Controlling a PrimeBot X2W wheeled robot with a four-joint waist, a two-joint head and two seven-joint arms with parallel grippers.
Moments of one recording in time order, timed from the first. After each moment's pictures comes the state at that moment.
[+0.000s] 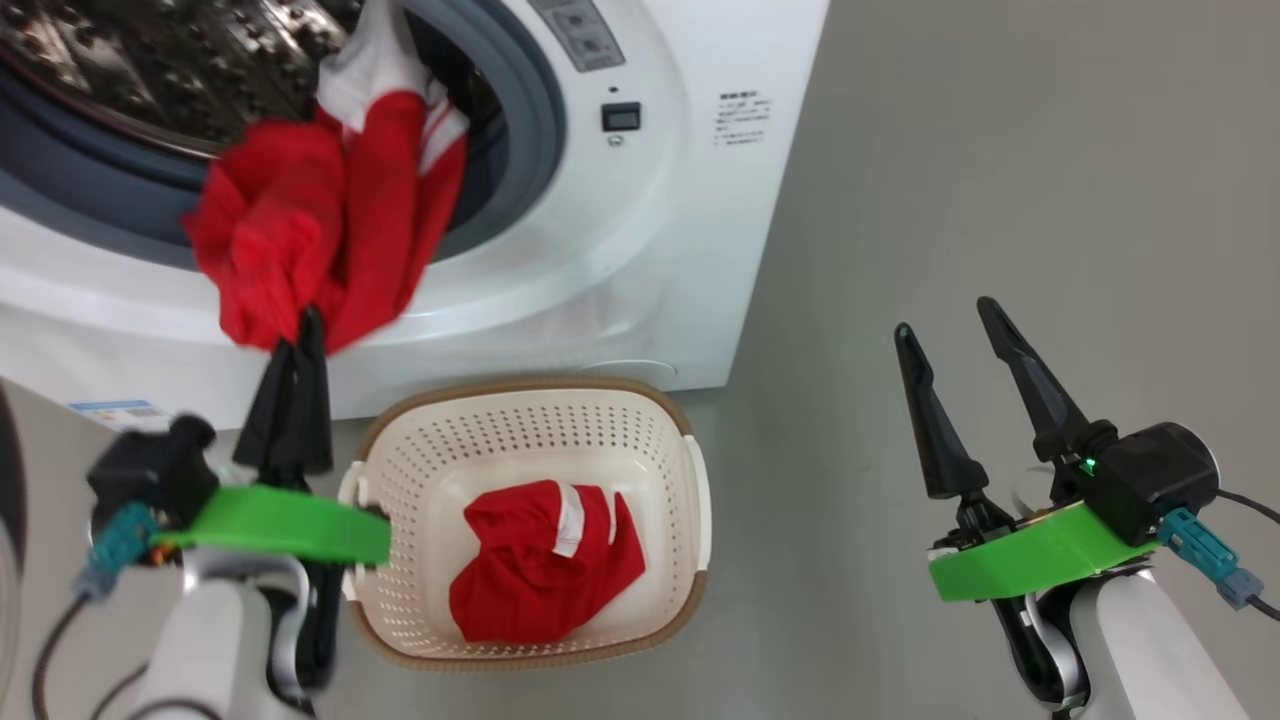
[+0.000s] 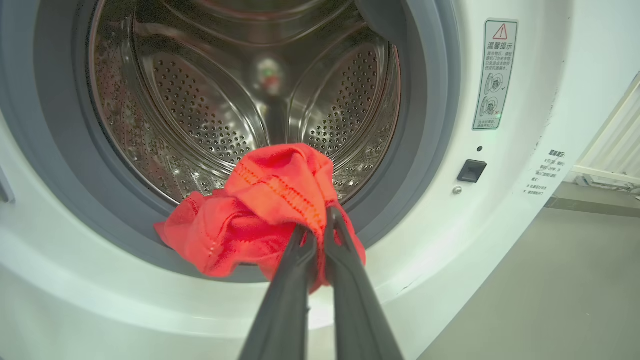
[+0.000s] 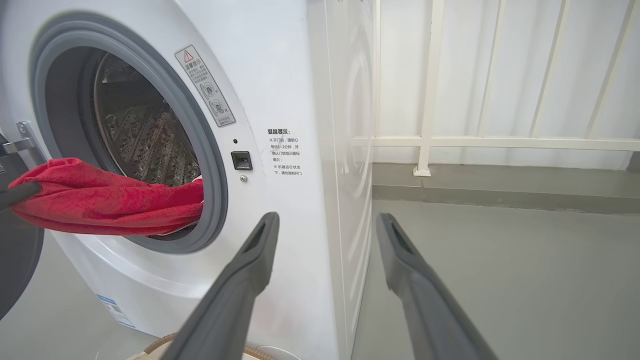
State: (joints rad) left arm -0.42 0.08 -0.04 0.35 -0.36 -0.07 -0.25; right arm -0.22 -0.05 0.09 0.11 0.24 0.12 -0.26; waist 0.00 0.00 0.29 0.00
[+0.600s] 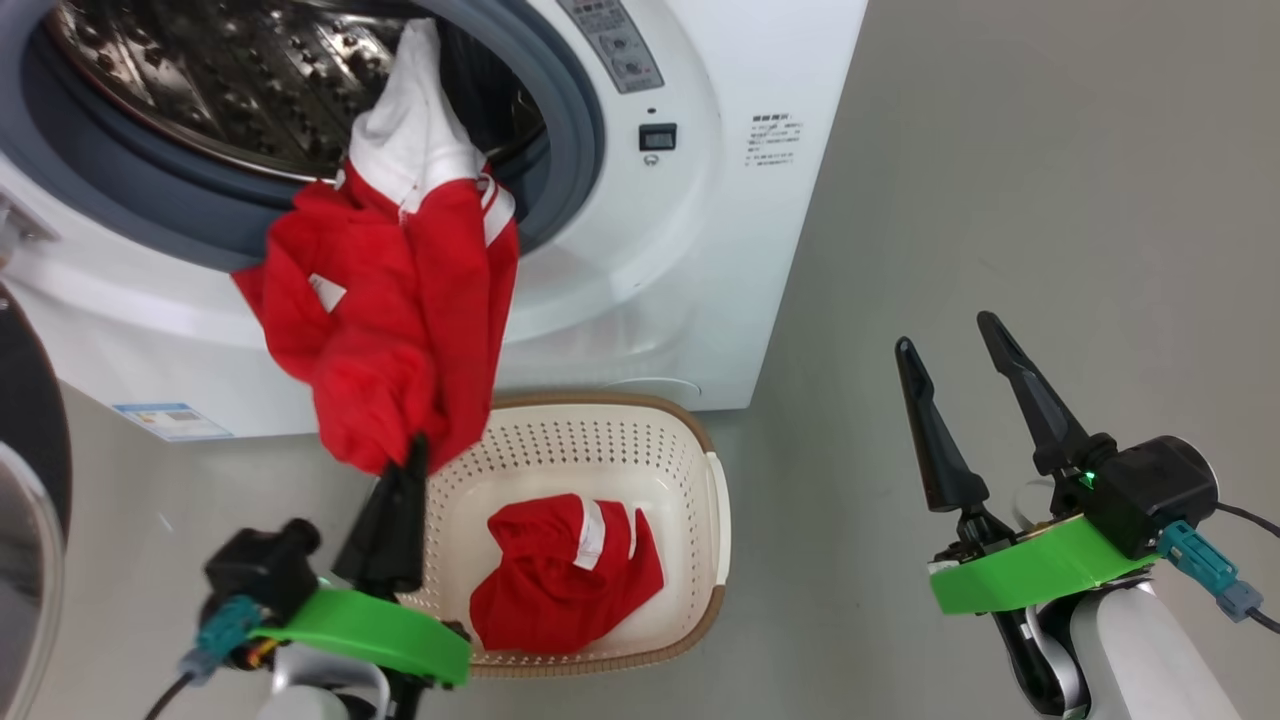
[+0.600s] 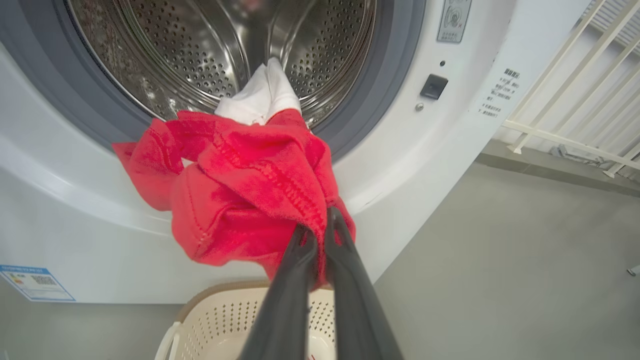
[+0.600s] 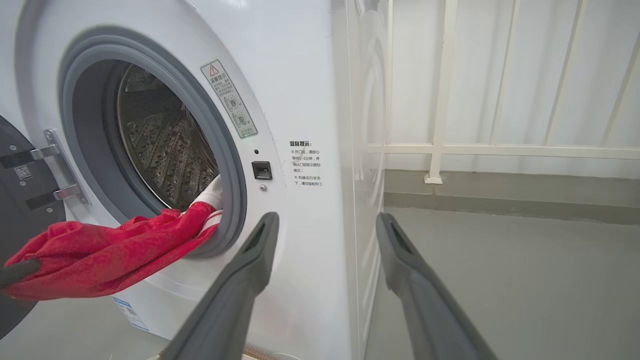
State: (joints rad) left arm -0.24 0.05 -0.13 0.27 -0.39 -0.06 -0.21; right arm -0.20 -0.05 0.09 0.10 0.24 0.12 -0.26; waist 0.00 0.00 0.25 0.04
